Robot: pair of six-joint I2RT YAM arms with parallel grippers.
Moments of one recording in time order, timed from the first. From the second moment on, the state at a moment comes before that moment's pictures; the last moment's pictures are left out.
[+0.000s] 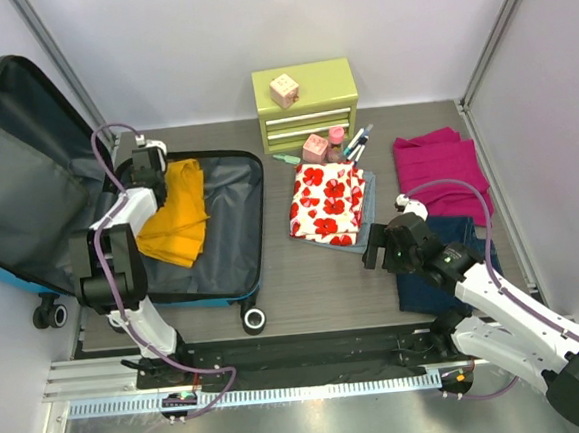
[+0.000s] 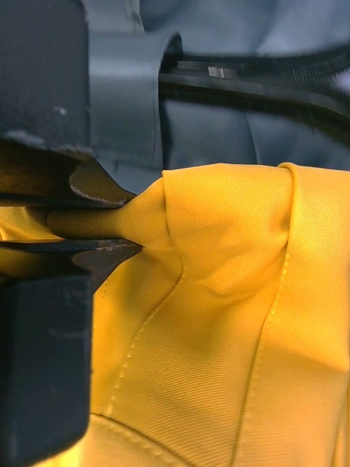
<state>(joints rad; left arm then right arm) 0.03 1.76 1.17 -0.17 -0.42 0.25 0.57 0.83 0.57 -0.61 0.18 0.65</state>
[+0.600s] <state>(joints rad) 0.13 1.80 1.27 -0.22 -0.39 0.15 0.57 0.83 0.57 -0.60 0.17 0.64</state>
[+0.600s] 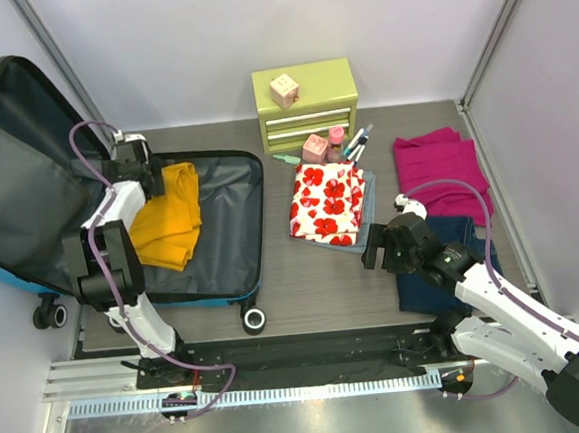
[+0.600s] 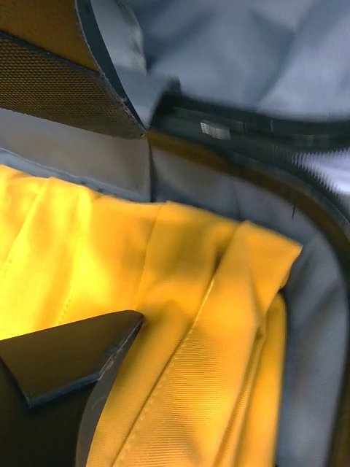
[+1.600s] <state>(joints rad) 0.02 1.78 1.21 -0.18 -0.28 -0.09 0.57 0.82 0.57 -0.60 0.16 0.64</state>
